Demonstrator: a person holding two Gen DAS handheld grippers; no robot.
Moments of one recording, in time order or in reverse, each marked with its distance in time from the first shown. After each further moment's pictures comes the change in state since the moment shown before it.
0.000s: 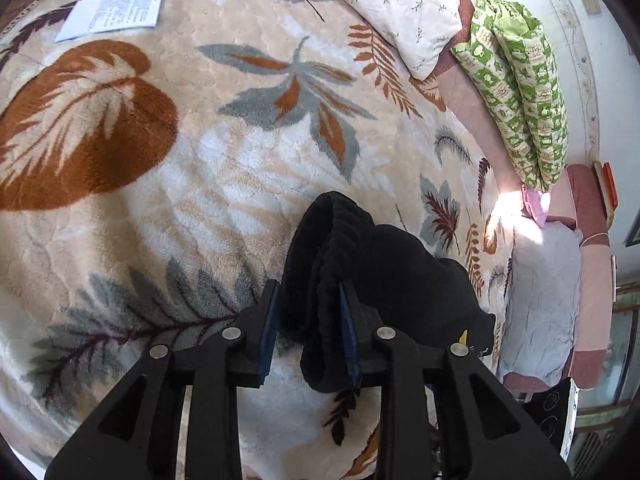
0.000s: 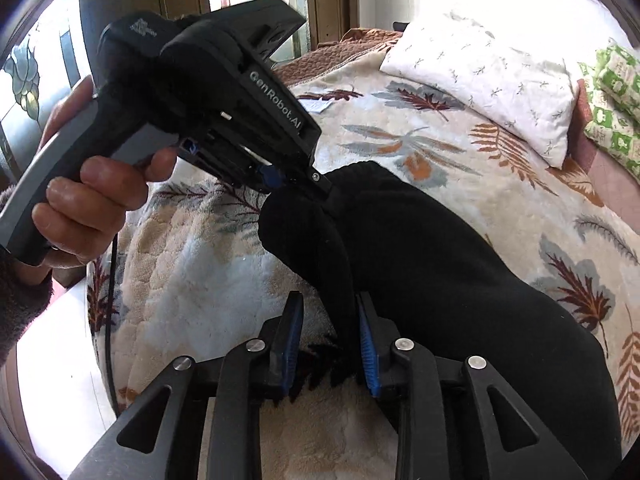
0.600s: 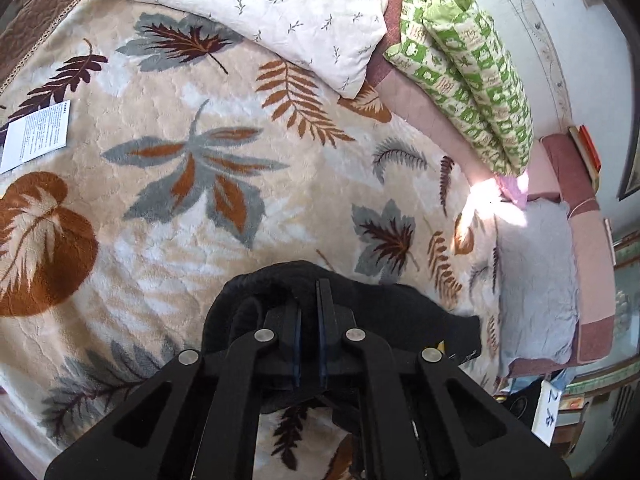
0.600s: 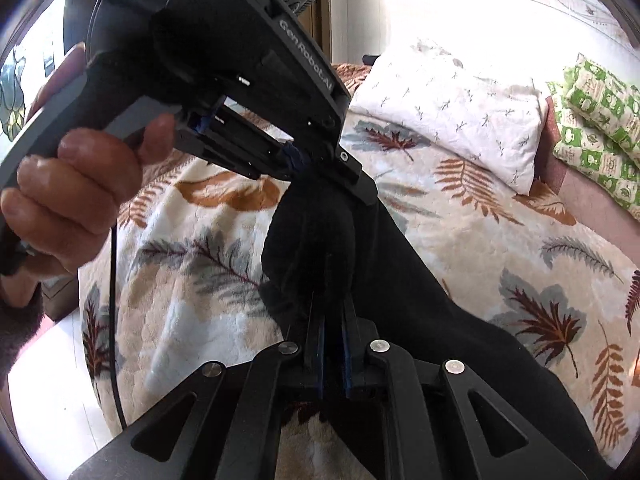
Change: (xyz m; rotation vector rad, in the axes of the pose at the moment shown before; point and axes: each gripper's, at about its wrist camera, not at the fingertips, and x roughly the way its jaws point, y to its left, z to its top) left arm -0.004 -0.072 0.031 0.198 -0.039 -0.019; right arm -0.016 -0.016 0.030 0.039 -0.102 -0.068
